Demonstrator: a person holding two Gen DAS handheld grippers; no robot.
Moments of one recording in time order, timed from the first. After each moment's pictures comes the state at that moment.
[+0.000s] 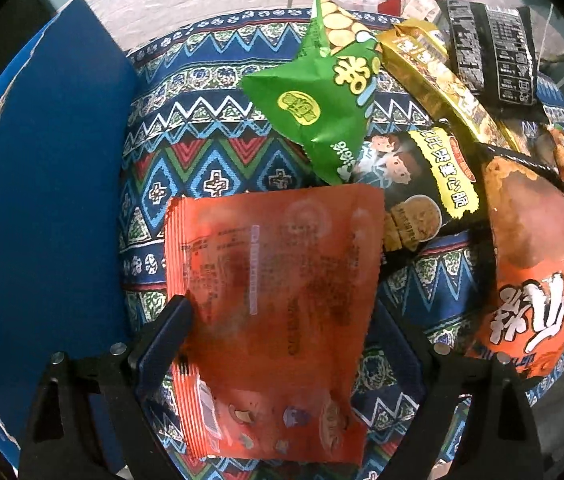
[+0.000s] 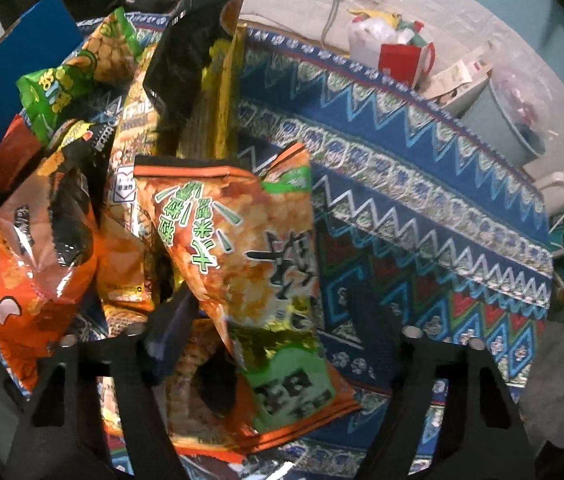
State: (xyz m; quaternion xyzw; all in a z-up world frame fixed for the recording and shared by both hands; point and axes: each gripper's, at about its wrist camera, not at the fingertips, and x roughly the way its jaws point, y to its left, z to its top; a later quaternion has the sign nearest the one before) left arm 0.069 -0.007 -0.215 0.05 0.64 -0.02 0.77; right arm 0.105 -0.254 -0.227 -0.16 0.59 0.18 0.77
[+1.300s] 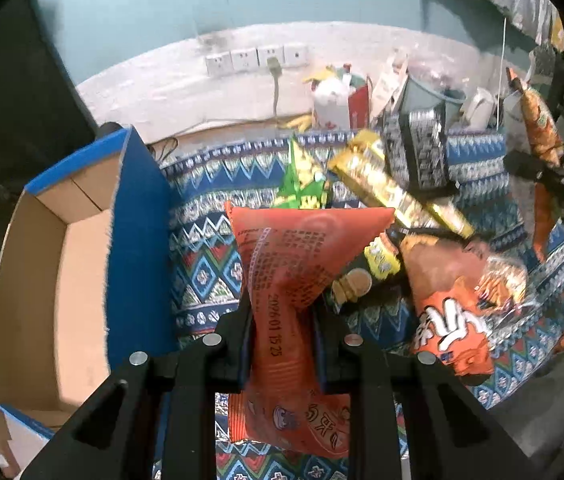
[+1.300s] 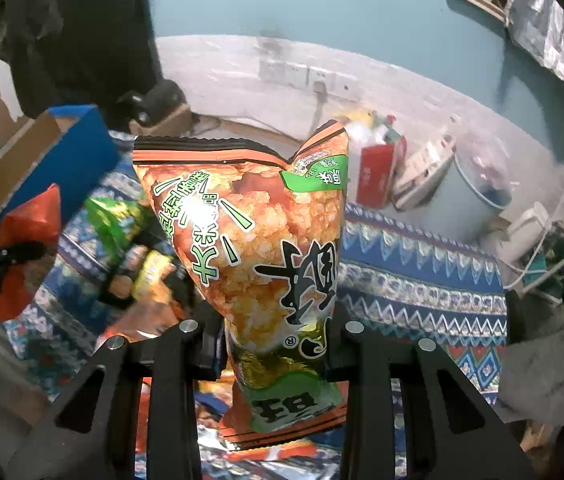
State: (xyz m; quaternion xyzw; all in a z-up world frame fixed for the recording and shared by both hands) left arm 0.035 -0.007 -0.101 0.05 0.51 -0.06 0.86; right arm 0.083 -0.214 -0.116 -0.12 0.45 0.17 0.87
